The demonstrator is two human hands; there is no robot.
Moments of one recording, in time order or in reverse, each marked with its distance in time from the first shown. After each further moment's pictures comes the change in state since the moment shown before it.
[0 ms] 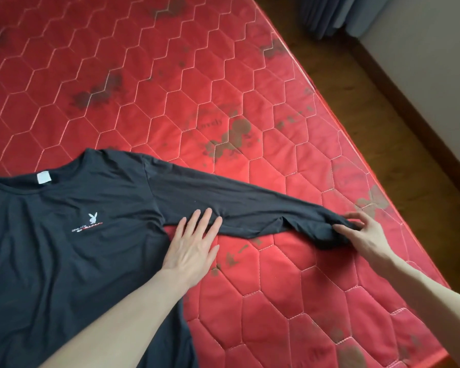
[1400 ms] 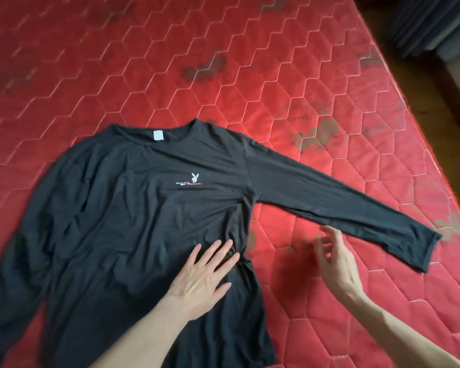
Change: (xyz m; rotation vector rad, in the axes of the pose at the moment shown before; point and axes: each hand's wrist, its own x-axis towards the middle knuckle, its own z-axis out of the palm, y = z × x) left_hand -0.195 -0.082 0.042 -0.017 0.054 0.039; right_hand -0.166 -0.051 0.185 -0.320 -0.075 -0.483
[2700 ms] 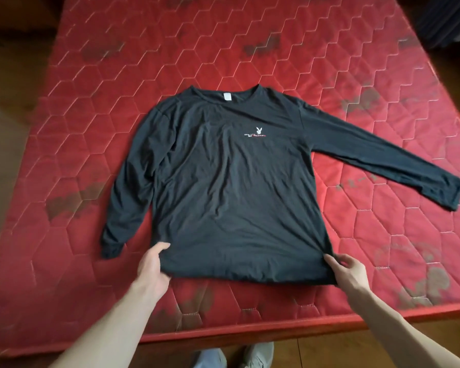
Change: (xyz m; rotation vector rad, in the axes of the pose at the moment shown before) left_hand -0.265 -0.078 0.022 -2.117 0.551 -1.617; right_hand -0.221 -0.021 0.067 0.255 -0.071 0.521
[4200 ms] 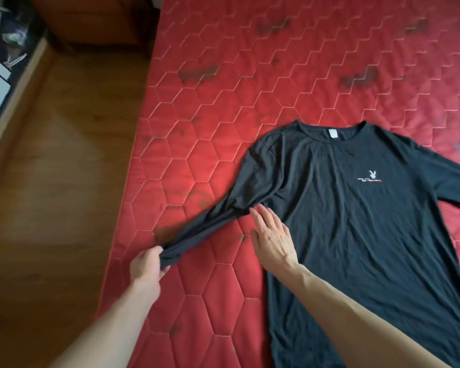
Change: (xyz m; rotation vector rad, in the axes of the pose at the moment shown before) left_hand 0.131 0.253 -0.165 0.118 0.263 0.156; right_hand -0.152 -0.257 0.402 -0.772 -0.219 -0.906
